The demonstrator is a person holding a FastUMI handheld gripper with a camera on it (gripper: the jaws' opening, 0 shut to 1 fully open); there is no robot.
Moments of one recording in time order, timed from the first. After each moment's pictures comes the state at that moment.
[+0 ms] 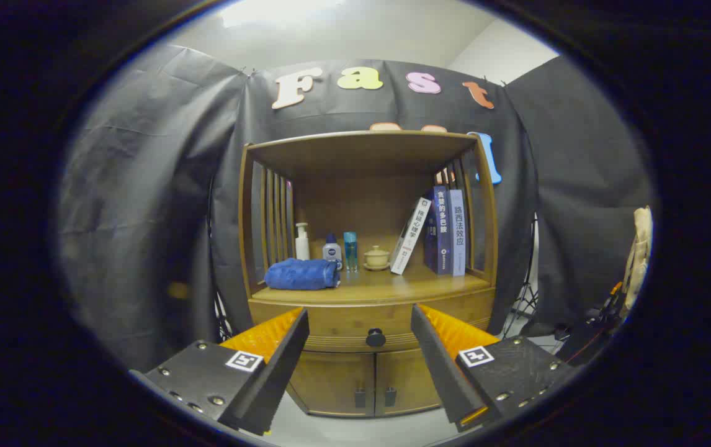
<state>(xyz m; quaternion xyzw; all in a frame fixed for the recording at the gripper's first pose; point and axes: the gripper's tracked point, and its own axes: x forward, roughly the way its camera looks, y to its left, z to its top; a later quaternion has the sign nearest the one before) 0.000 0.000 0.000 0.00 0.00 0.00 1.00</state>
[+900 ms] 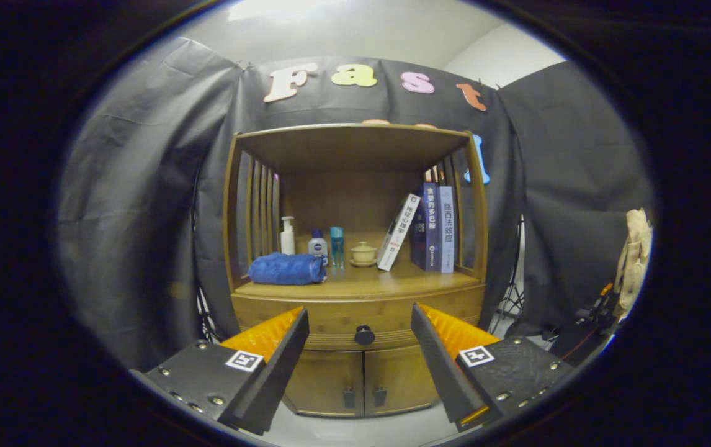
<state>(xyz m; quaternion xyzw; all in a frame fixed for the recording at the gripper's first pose) 0.009 -0.009 -0.013 -0.02 0.00 -0.04 1.00</state>
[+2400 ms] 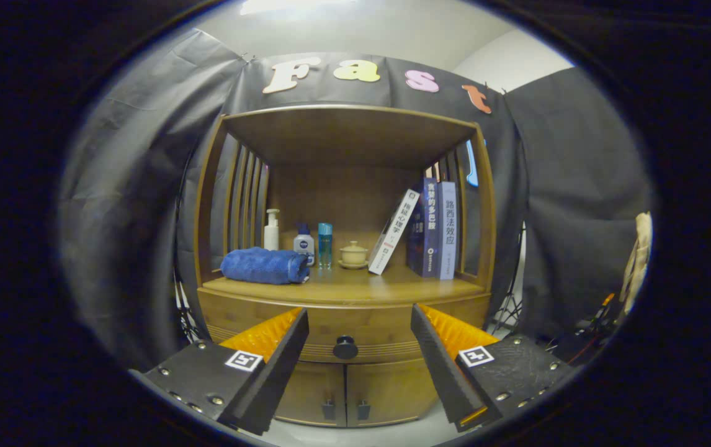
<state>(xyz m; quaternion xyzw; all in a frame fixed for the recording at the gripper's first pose) 0.086 -0.034 -0.046 -0.03 -0.01 -0.04 1.00</state>
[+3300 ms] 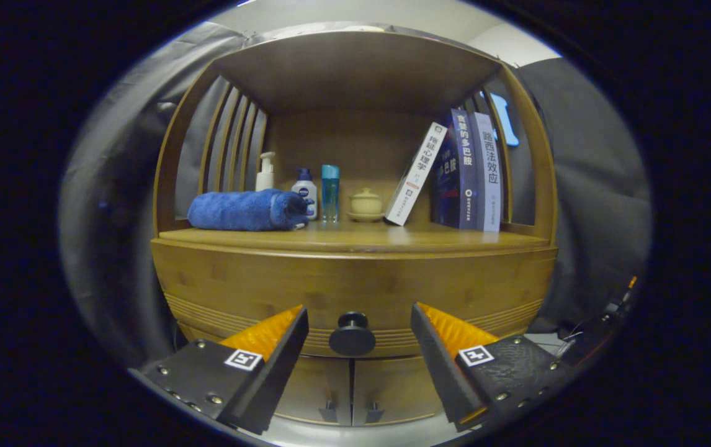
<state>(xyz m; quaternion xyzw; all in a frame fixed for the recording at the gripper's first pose) 0.181 -0.039 -0.140 -0.03 0.04 -0.03 1.00</state>
